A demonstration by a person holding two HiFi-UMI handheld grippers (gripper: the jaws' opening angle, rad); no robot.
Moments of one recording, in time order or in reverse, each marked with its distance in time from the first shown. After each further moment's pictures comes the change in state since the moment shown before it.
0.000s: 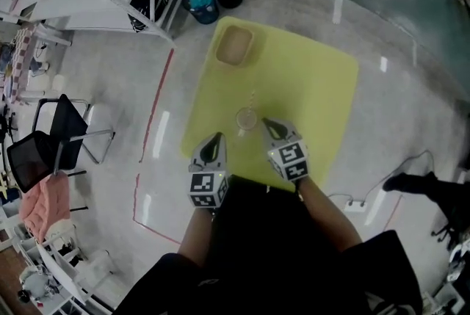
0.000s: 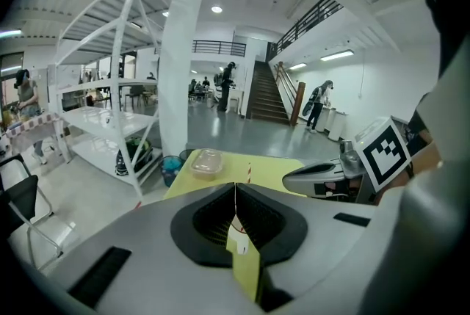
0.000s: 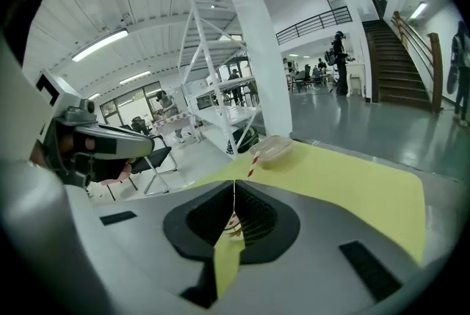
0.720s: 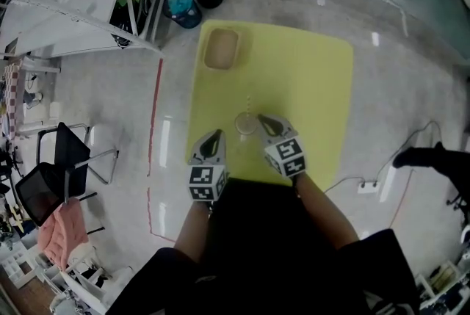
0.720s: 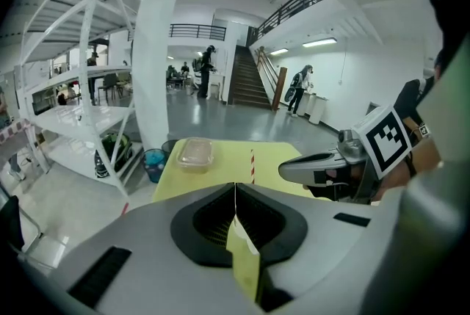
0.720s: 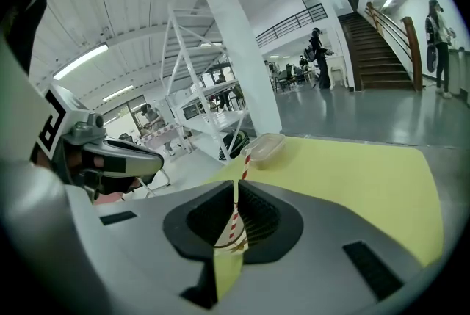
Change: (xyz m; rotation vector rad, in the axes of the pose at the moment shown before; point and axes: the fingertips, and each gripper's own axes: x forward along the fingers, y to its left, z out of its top) left arm 0.053 0.012 -0.012 0.114 0.114 -0.141; right arm 0.026 -0.015 -0.005 0.141 -0.050 -0.054
